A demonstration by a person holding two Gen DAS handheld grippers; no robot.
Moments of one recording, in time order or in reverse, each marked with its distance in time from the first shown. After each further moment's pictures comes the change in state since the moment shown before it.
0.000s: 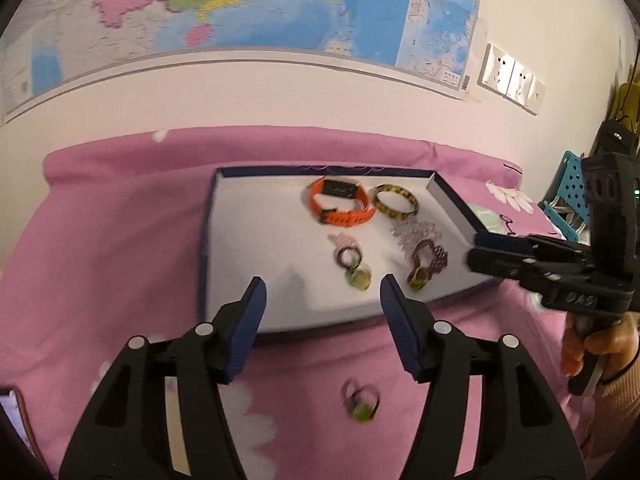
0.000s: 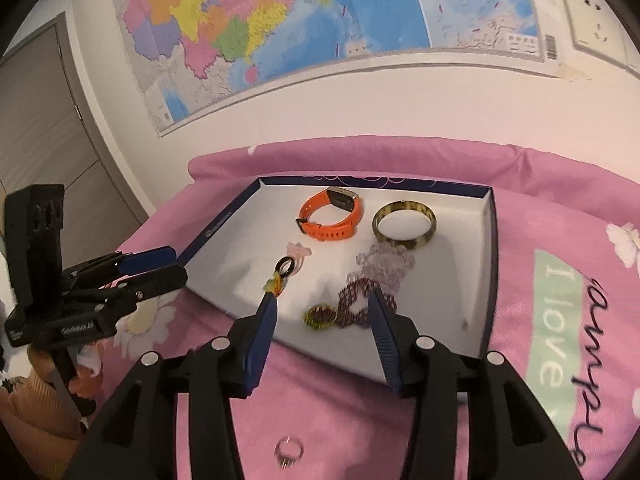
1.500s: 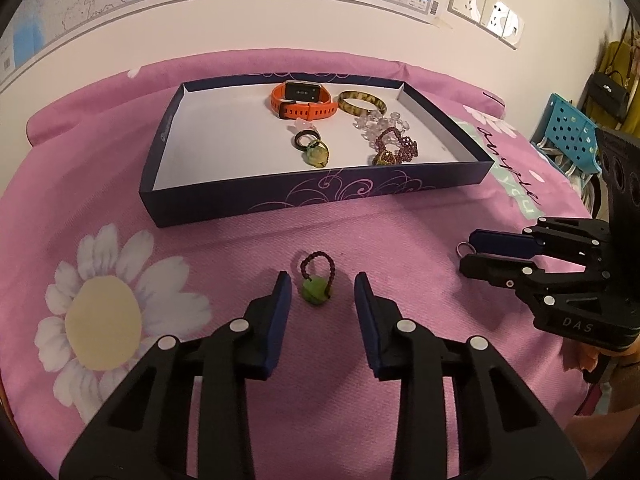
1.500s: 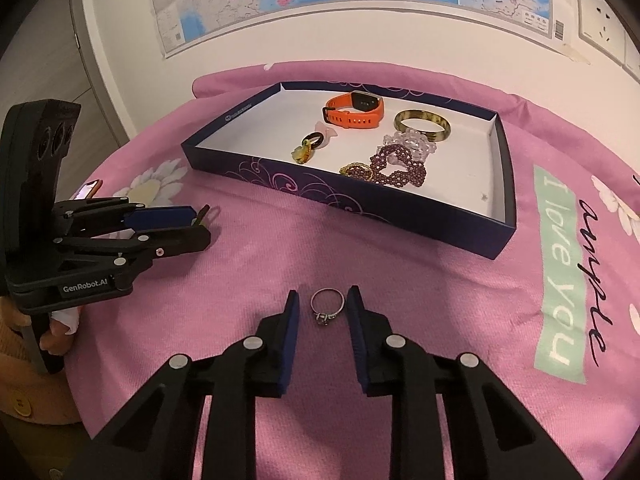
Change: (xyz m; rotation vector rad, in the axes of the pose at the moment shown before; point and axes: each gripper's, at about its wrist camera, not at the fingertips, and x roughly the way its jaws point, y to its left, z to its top) left arm 0.007 -0.028 -0.064 0.053 0.168 -0.037; right arm -0.006 0.041 -0.075 -0.115 0.169 -0.126
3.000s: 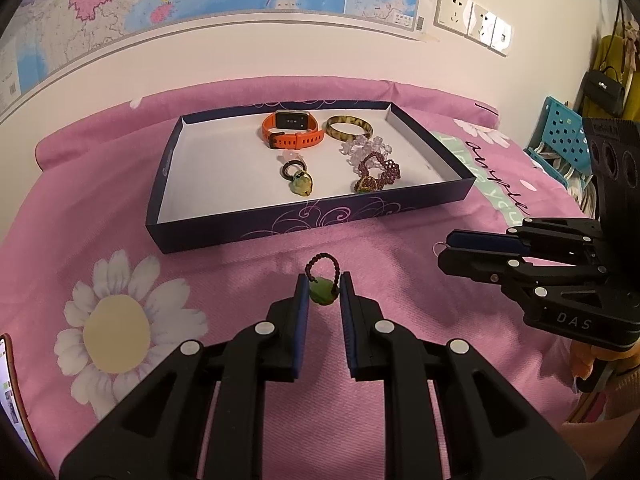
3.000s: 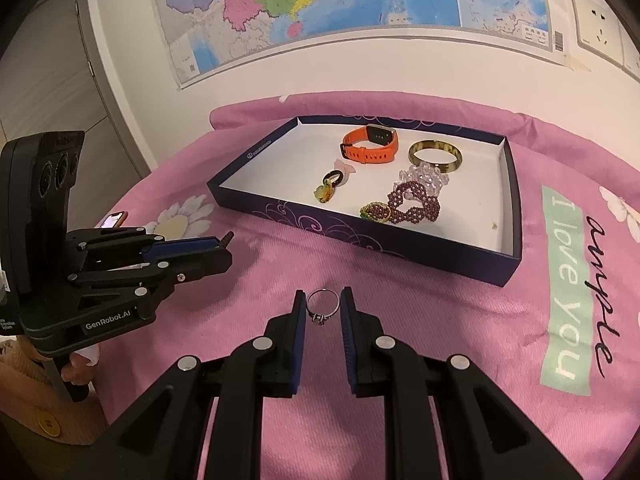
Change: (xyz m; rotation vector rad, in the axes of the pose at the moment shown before) left arm -0.021 -0.018 0.007 0.036 -0.059 0.030; right arm -0.014 0.003 0.013 0.036 -0.087 0.089
